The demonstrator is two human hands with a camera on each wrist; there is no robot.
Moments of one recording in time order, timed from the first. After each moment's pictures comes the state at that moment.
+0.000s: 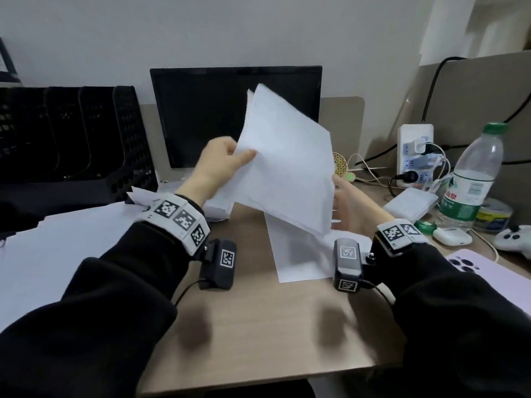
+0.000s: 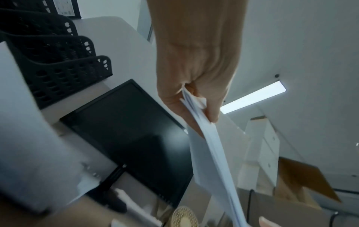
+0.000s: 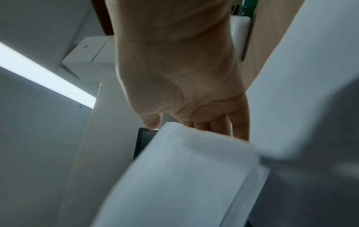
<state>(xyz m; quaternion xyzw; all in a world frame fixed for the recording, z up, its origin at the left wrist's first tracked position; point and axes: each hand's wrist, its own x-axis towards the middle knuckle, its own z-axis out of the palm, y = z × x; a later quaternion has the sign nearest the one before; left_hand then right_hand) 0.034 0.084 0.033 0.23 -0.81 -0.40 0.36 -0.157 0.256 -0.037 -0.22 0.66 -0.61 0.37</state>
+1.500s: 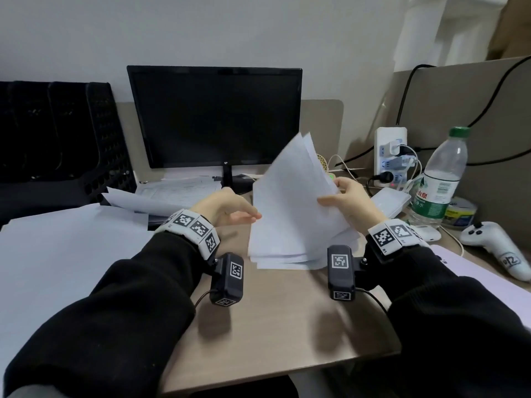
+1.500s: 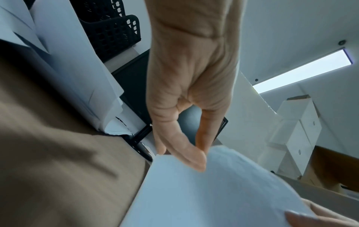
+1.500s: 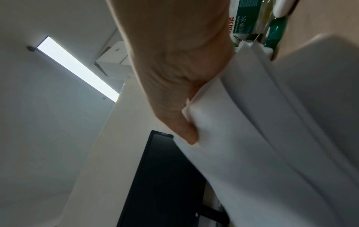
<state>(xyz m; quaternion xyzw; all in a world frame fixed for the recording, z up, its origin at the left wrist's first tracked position) 0.000 0.107 -0.016 0.34 -0.69 -0.63 0.11 -0.153 0.291 -0.027 -0.29 0.74 -0.60 0.11</state>
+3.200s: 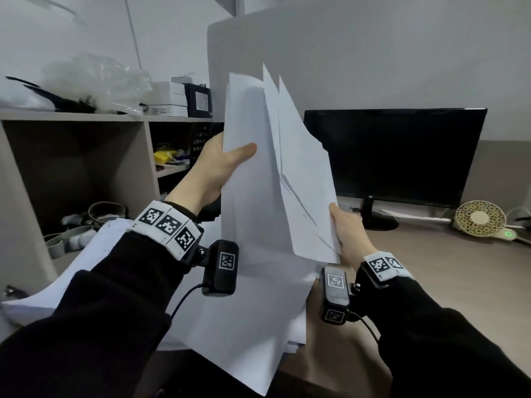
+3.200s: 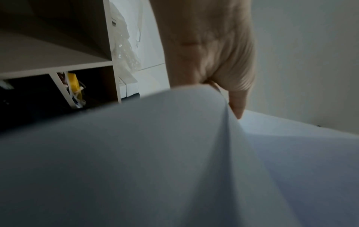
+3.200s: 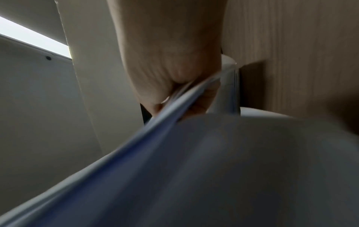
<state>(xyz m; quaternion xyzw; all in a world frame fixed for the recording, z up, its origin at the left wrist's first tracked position) 0.283 0.026 0.087 0.20 -0.70 -0.46 0.52 0.057 0.091 -0.021 -0.32 0.60 -0.66 0.32</state>
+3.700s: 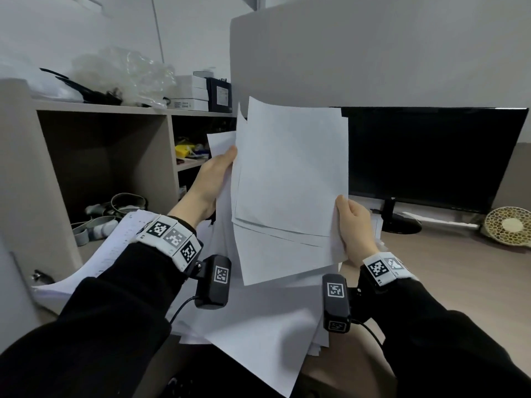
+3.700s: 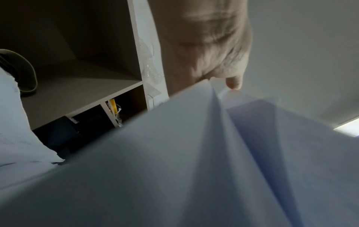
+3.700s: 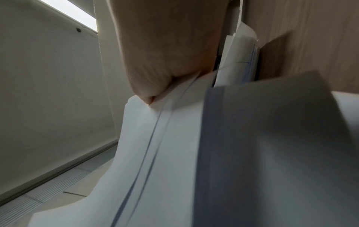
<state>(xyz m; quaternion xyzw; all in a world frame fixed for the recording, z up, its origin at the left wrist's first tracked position) 0.323 -0.002 0.050 0.26 -0.64 -0.49 0.53 0.079 0.069 -0.027 -0.45 0.58 -0.67 0.14</state>
